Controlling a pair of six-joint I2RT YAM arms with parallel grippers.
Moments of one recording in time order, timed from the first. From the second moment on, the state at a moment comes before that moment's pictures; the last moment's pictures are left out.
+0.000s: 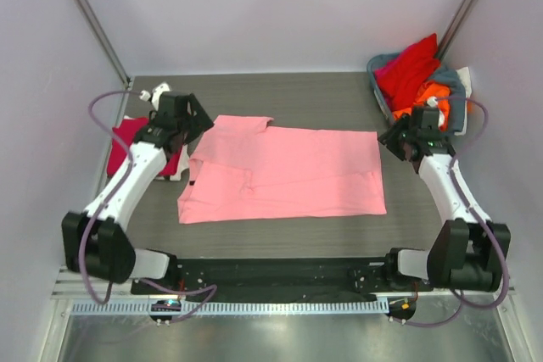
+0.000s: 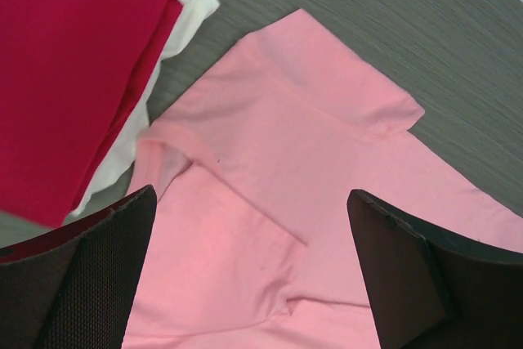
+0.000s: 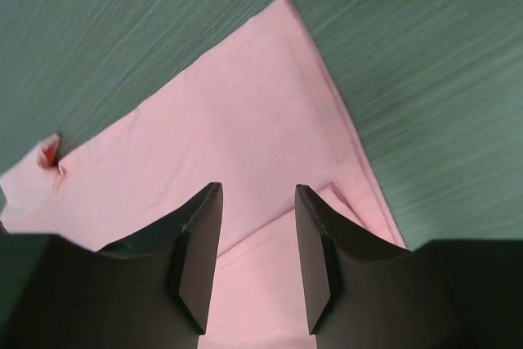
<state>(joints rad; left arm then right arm) -0.23 1.29 1.10 -0.50 -0.27 -0.71 -0.14 1.23 0.89 -0.39 -0.06 0.64</state>
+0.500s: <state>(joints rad) -0.21 1.99 1.71 -0.50 -0.20 -0.58 0.00 1.68 1.19 -0.34 0.16 0.50</state>
